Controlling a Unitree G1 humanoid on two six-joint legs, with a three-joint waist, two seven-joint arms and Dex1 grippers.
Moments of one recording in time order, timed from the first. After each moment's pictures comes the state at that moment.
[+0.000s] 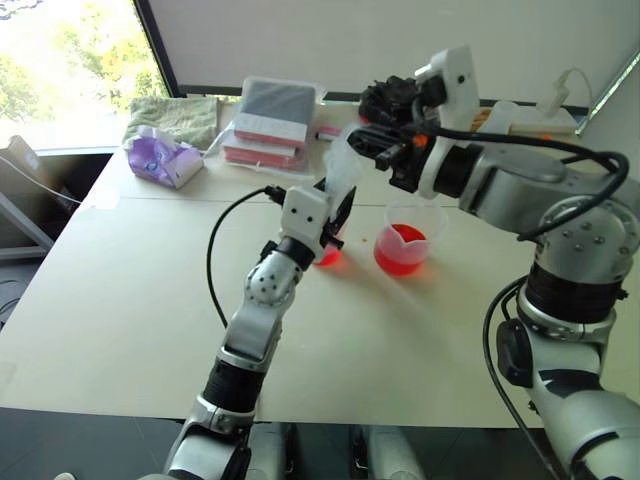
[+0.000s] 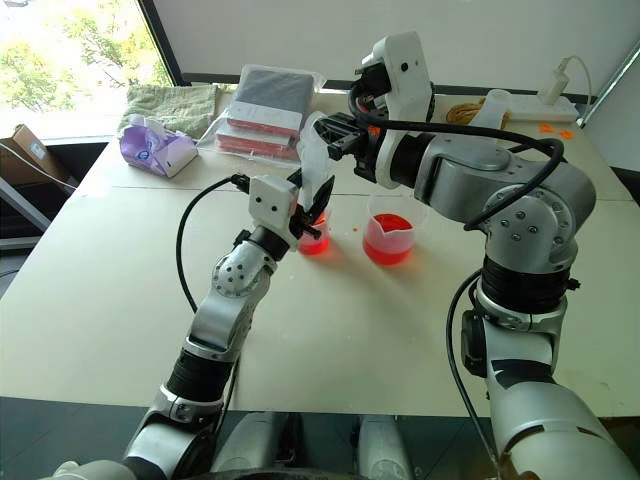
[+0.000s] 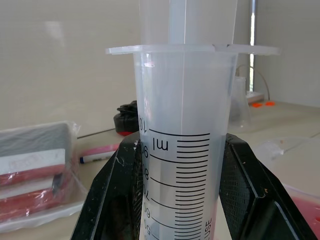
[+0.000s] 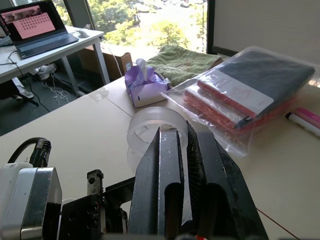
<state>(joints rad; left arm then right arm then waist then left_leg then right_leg) -0.45 -0.03 -0.21 -0.11 0.03 0.10 -0.21 -0.97 -0.45 -0.13 -0.35 0.95 1.27 0.10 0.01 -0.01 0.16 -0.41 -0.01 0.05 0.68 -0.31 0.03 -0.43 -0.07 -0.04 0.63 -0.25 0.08</state>
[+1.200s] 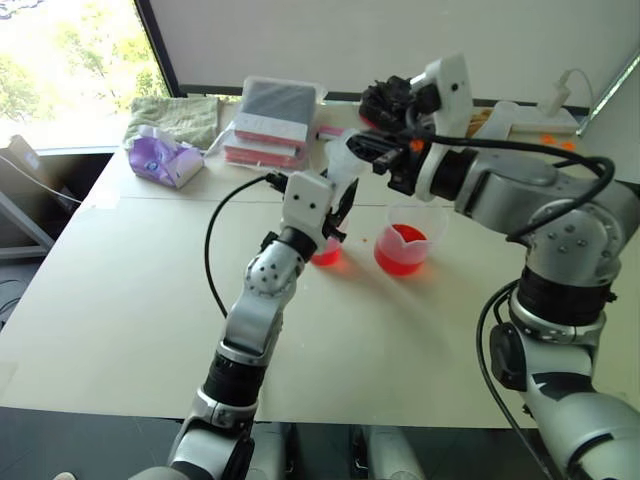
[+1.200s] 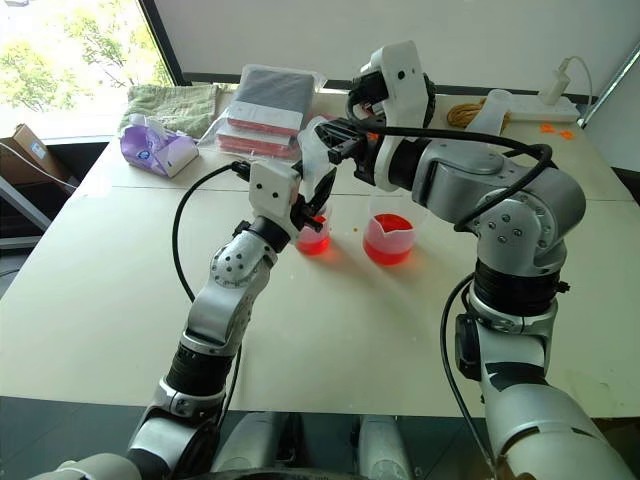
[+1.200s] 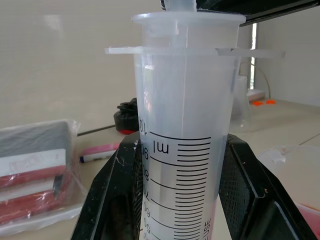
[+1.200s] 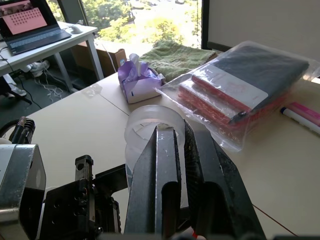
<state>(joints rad) -0.49 -0.04 -0.19 -0.17 0.03 0.24 -0.21 -0.95 -0.41 -0.13 -0.35 0.83 1.27 0.19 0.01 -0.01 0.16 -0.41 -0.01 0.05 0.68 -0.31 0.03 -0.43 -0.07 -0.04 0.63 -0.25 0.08</state>
